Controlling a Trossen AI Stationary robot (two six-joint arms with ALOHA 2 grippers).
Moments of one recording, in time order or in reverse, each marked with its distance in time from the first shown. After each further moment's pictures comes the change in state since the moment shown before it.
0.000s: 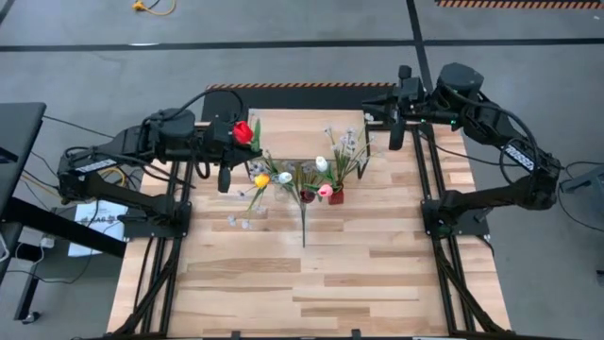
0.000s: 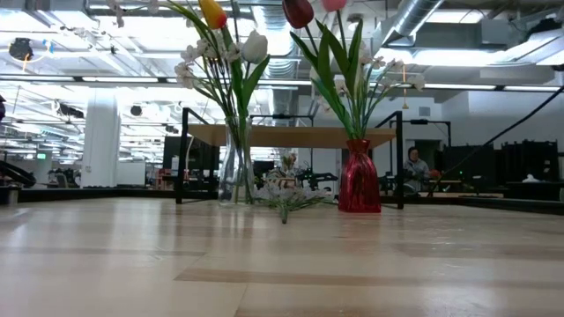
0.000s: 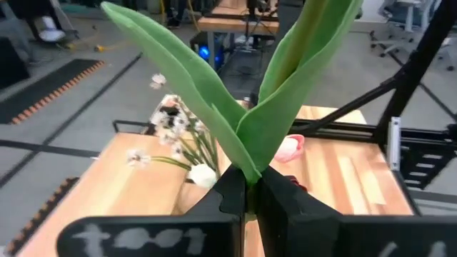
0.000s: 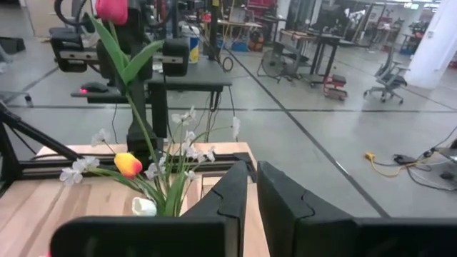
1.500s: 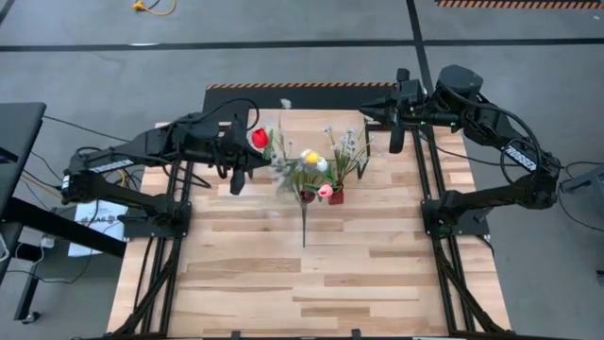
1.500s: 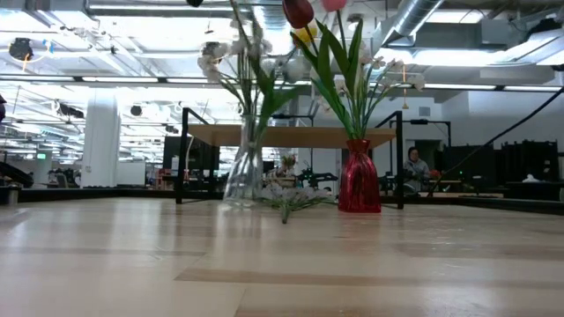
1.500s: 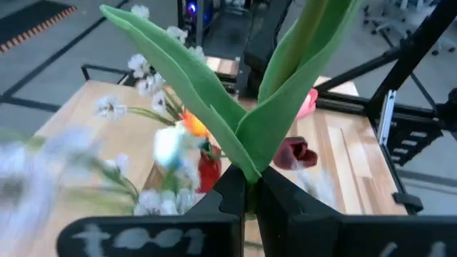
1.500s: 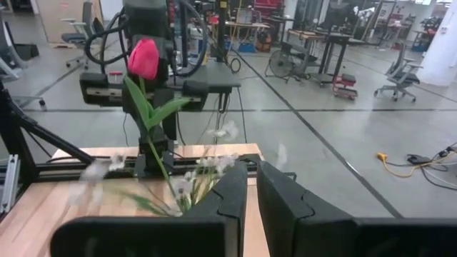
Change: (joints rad) left arm 0.070 0.044 -0.107 0.025 0.120 -0.065; right arm 0.029 0.001 -0.002 0.001 0.000 0.027
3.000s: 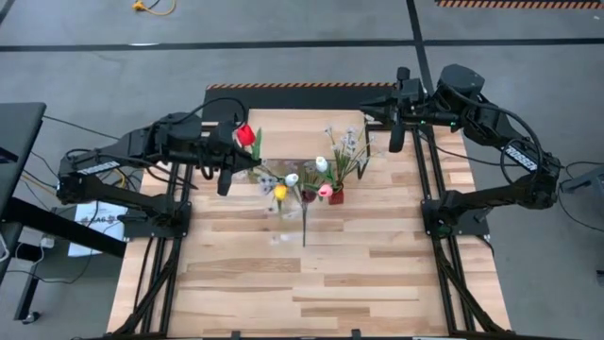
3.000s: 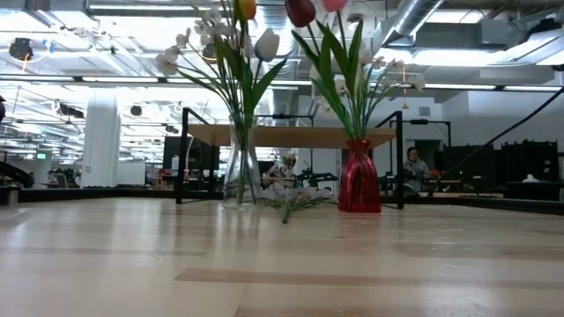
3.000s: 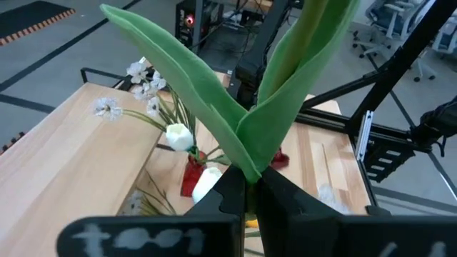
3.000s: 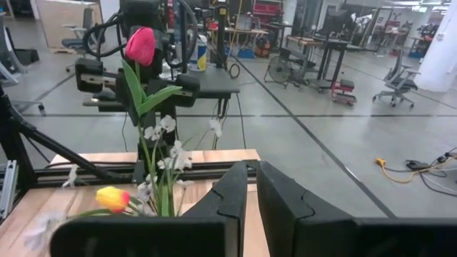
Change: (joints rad) left arm -0.028 -0.074 0.012 -0.039 -0.012 -0.086; right arm 0.000 0.000 0.000 0.023 0.000 0.002
